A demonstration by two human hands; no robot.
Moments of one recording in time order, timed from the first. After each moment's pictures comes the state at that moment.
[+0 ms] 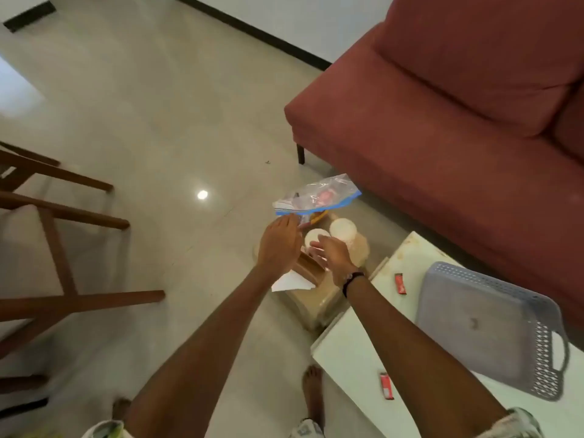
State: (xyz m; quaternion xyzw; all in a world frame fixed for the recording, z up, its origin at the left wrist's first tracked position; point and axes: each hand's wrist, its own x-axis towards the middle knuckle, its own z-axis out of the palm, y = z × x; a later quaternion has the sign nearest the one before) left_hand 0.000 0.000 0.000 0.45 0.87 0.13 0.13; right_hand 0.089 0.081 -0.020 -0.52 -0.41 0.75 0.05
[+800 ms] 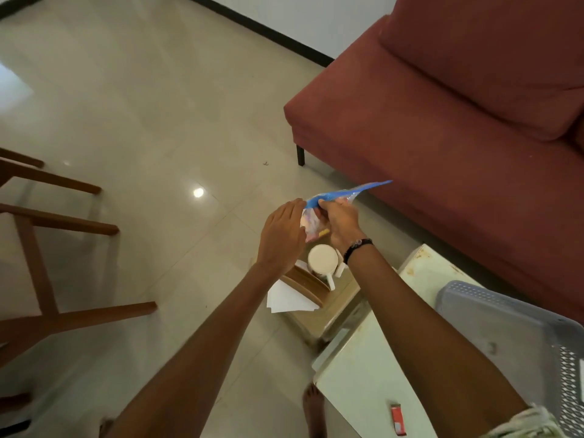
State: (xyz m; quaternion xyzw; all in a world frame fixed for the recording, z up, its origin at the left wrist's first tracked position) left_hand -0.050 0.036 -0.018 0.47 0.85 0.20 0.08; right_hand -0.004 0.150 -0.022 -0.54 -0.36 0.74 0.18
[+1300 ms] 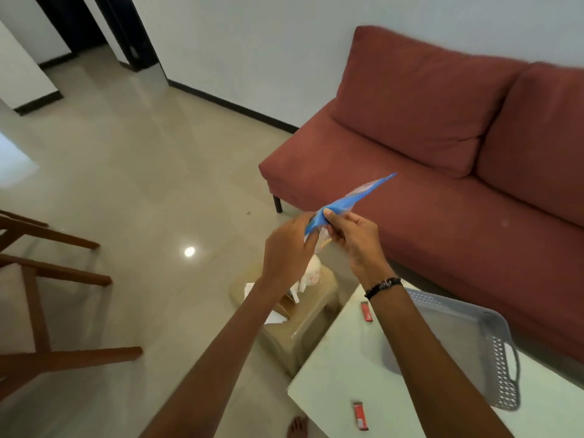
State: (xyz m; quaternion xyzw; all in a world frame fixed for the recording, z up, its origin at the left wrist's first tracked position) left_hand 0.096 0.050 0.126 0.47 0.82 0.33 0.01; right_hand 0.180 0.147 0.124 -0.37 -0.43 0.77 0.30
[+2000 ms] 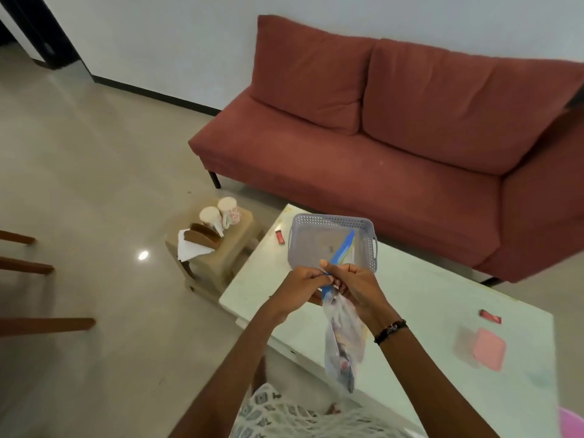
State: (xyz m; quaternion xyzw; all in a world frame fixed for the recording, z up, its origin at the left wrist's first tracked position) left_hand 0.481 -0.075 0.114 0.34 0.66 0.39 0.55; right_hand 0.600 -0.008 0.108 -0.50 -0.42 0.72 0.23
